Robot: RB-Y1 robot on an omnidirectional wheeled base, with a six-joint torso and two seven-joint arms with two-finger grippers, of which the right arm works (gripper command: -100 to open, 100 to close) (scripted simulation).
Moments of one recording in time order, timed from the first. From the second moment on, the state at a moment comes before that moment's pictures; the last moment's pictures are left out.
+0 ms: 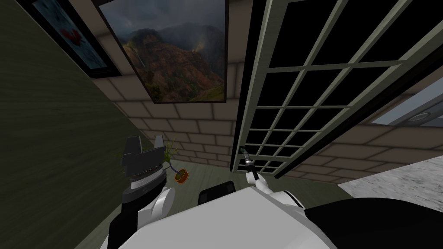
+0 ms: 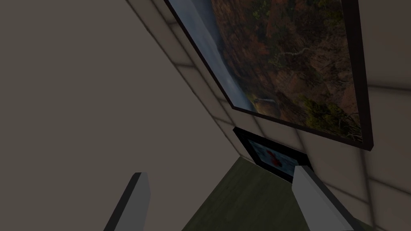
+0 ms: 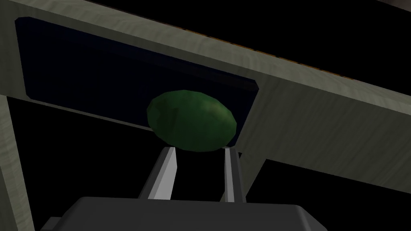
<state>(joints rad) -0.08 -0.22 -0.11 -0.56 -0.22 -0.90 0.22</state>
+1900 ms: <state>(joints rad) -0.03 -0.23 -0.09 -0.64 -0.29 -0.86 -0.06</state>
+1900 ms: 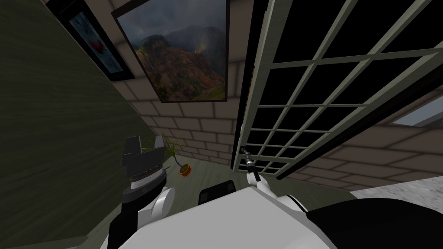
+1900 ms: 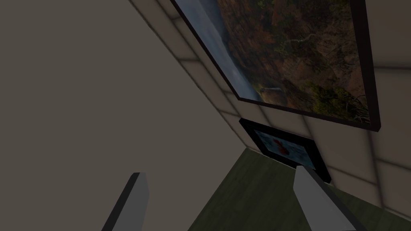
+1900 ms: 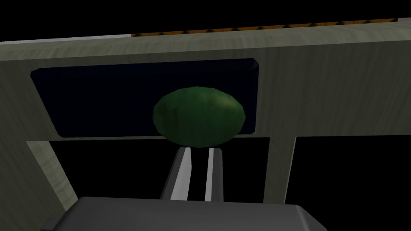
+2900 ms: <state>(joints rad) -0.04 -0.24 -0.07 -0.61 -0.37 -0.87 -0.29</state>
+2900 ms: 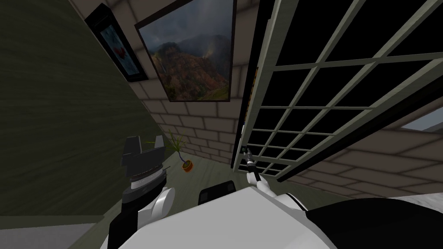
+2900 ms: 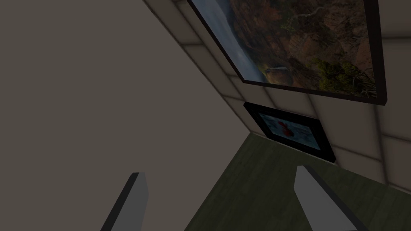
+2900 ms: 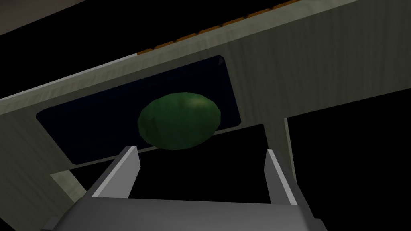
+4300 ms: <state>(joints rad) -0.06 -0.21 -0.01 -0.63 -0.51 -0.89 -0.64</state>
